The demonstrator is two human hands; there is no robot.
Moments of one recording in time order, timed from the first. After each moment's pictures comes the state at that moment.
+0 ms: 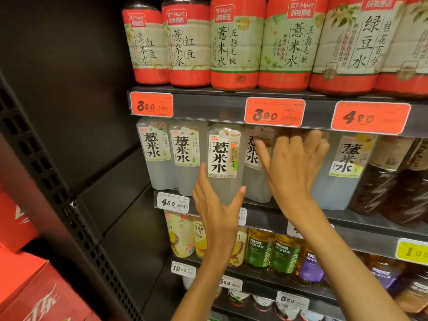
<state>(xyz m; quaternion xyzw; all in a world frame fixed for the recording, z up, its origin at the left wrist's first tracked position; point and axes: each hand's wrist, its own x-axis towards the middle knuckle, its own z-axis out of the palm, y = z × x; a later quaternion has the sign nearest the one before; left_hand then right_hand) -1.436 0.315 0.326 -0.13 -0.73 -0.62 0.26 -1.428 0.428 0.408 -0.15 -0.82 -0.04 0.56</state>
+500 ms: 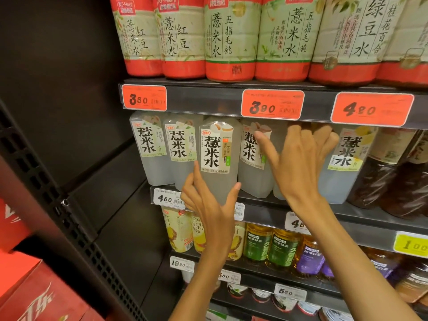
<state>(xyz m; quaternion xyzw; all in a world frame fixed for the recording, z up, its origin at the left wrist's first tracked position) -1.441 0.320 0.313 -0.09 -0.75 -0.57 0.33 -1.423 0.438 0.406 -0.10 -0.80 0.02 0.60</state>
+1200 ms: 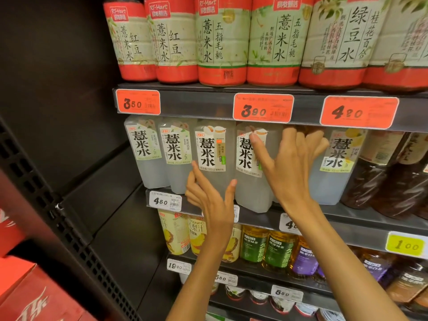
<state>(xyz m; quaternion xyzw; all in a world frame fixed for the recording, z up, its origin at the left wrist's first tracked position) -1.461 0.339 0.307 -0.09 -0.77 -0.54 0.34 -1.425 0.440 0.403 -0.08 -0.78 0.10 0.61</state>
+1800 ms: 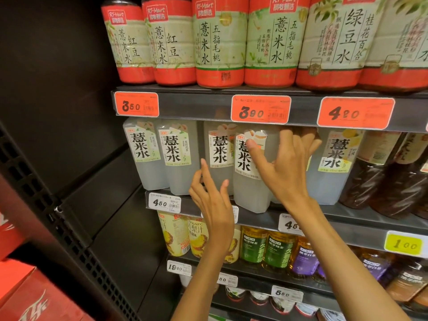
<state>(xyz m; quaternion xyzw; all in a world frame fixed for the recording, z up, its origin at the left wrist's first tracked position) -1.465 0.345 0.307 -0.08 -0.78 -0.49 0.37 -1.430 0.444 0.396 -0.05 -0.79 0.16 0.60</state>
